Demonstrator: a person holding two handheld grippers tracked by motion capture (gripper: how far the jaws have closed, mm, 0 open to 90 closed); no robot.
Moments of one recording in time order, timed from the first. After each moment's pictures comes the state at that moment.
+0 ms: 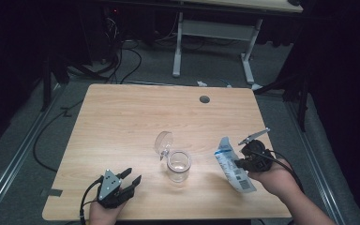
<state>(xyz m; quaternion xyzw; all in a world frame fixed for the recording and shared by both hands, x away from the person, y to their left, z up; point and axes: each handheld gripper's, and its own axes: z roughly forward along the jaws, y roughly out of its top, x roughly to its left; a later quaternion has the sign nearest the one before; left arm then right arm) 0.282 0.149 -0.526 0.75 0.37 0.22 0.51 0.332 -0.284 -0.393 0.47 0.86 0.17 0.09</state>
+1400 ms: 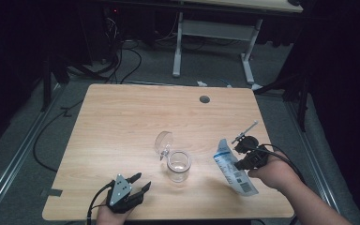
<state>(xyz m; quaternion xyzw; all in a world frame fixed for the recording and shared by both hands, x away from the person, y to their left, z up) 0.270 0.120 -0.530 0.77 0.32 0.21 0.51 0.341 -0.266 -0.375 0.45 0.89 0.09 0.05</state>
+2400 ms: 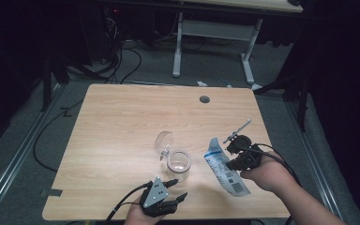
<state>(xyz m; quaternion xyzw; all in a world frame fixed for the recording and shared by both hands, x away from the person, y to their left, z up) 0.264 0.032 -0.516 0.80 0.22 0.12 0.55 0.330 -0.237 -0.357 0.44 0.89 0.11 0.05</state>
